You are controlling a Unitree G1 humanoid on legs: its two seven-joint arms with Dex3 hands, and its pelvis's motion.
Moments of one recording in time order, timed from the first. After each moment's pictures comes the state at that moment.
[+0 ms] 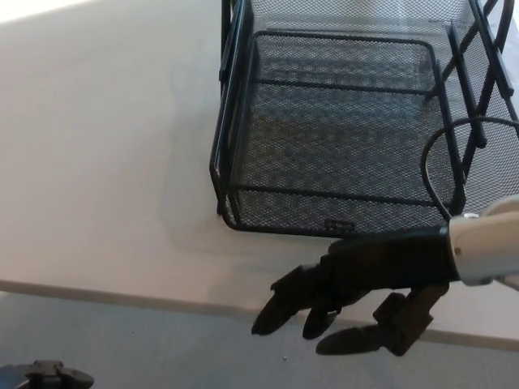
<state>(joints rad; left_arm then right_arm) -0.22 0.61 -0.08 1.15 0.17 -0.47 -0.55 -0.65 -0.77 0.60 -0.43 0.04 0.45 0.94</state>
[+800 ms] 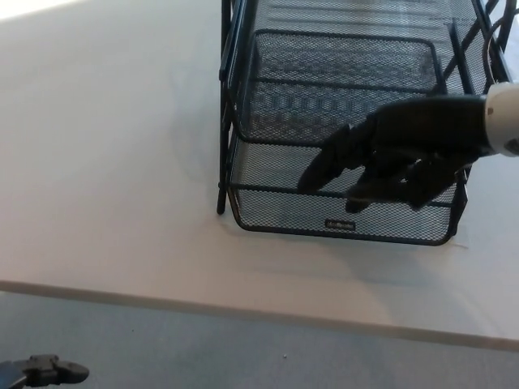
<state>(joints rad) -0.23 0.61 -0.07 1.16 0.17 -0.47 -0.54 -0.89 -0.70 0.48 0.04 -0.03 0.38 1.01</state>
